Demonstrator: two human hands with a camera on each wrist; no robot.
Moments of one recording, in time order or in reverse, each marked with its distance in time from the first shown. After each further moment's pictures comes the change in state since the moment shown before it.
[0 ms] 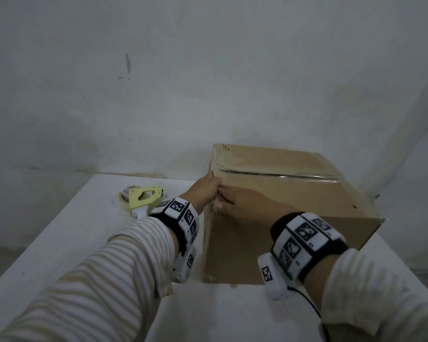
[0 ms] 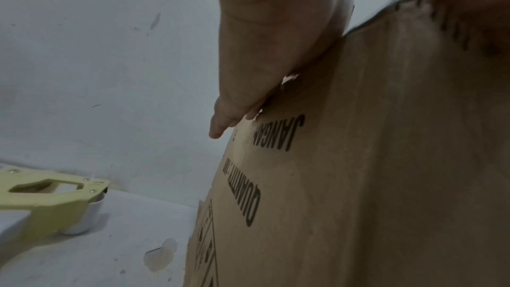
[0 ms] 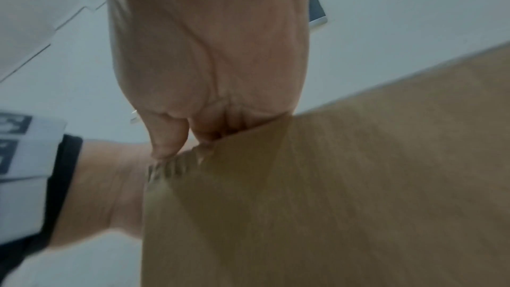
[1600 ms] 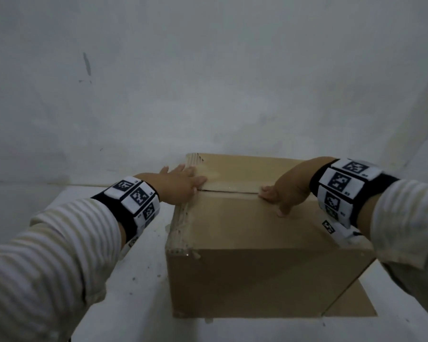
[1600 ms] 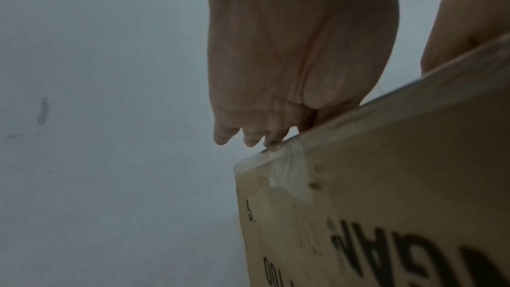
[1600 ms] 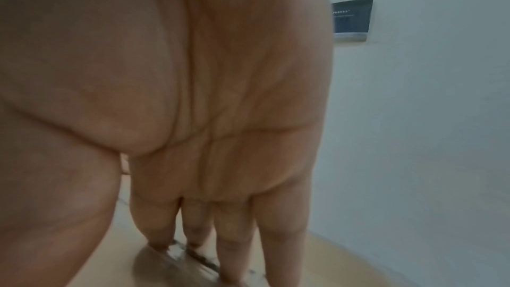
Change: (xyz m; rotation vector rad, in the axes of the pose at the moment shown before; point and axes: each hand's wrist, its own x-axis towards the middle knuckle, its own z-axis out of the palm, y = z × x) left_hand 0.078 0.046 -0.005 1.490 -0.280 0.014; right_hand 0.029 0.140 -0.092 -0.687 -0.583 0.226
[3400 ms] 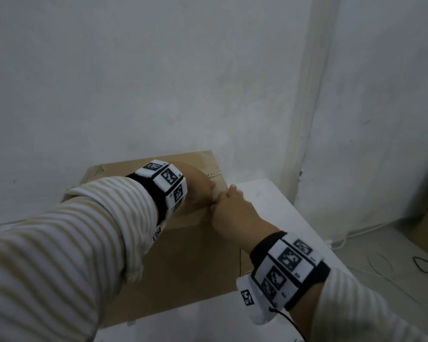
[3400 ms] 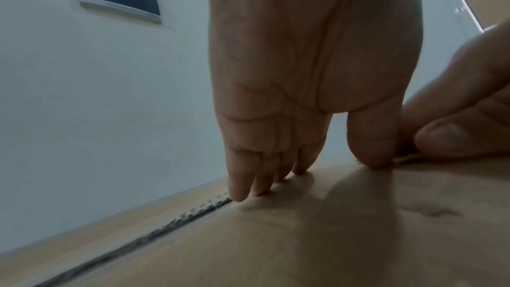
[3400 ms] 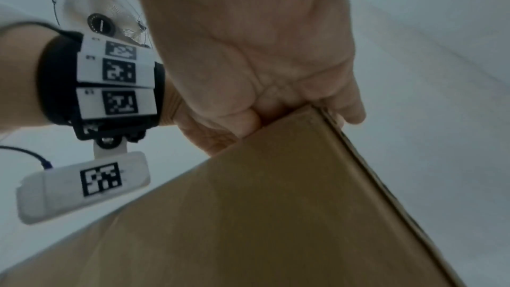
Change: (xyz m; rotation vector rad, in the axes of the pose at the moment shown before) left_hand 0.009 0.285 -0.075 0.275 -0.050 0.176; right_hand -0.023 0.027 0.188 1.094 0.577 0.262
